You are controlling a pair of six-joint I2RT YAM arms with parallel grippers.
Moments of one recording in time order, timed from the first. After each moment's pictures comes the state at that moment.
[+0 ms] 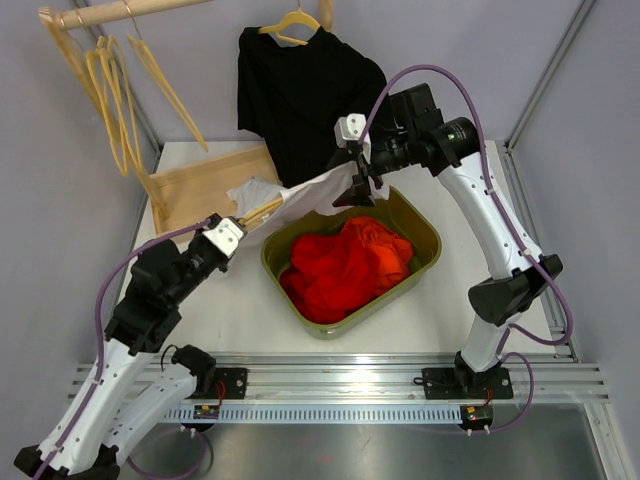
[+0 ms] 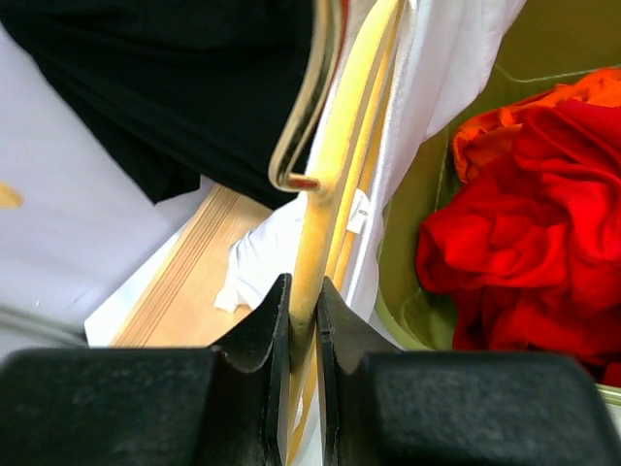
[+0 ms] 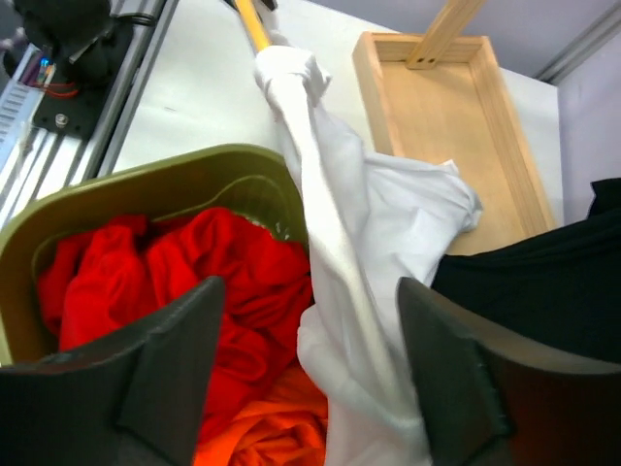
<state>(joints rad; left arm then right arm) -0.47 0.59 0.83 -0.35 0.15 0.46 0.49 1.79 2.18 -1.18 -1.00 -1.00</state>
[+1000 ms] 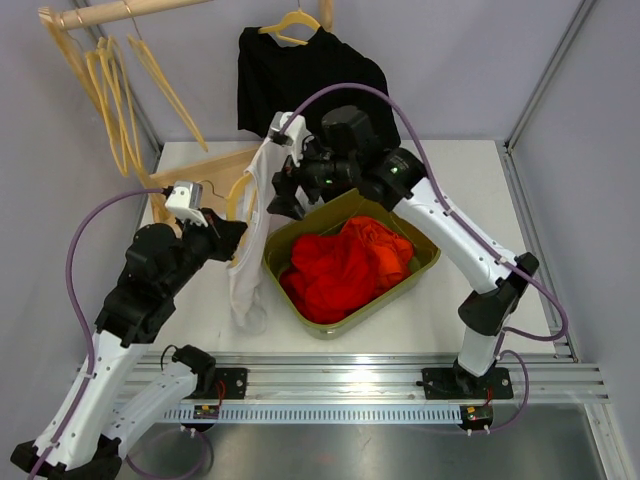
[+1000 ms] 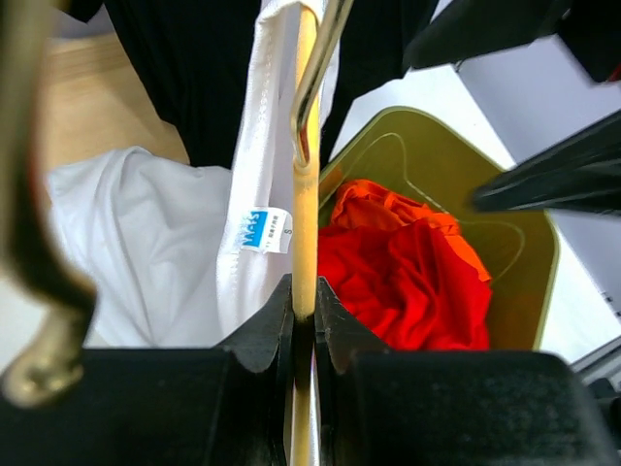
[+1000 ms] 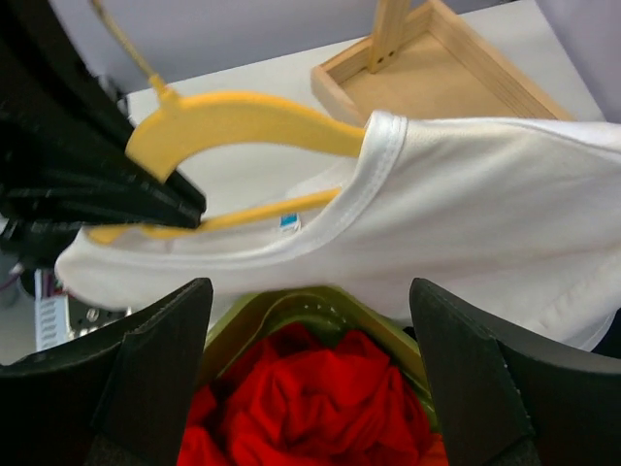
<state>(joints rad) -0.45 0.67 0.99 -0.50 0.02 -0.36 0.79 1.80 2.11 -0.73 -0.53 -0.20</state>
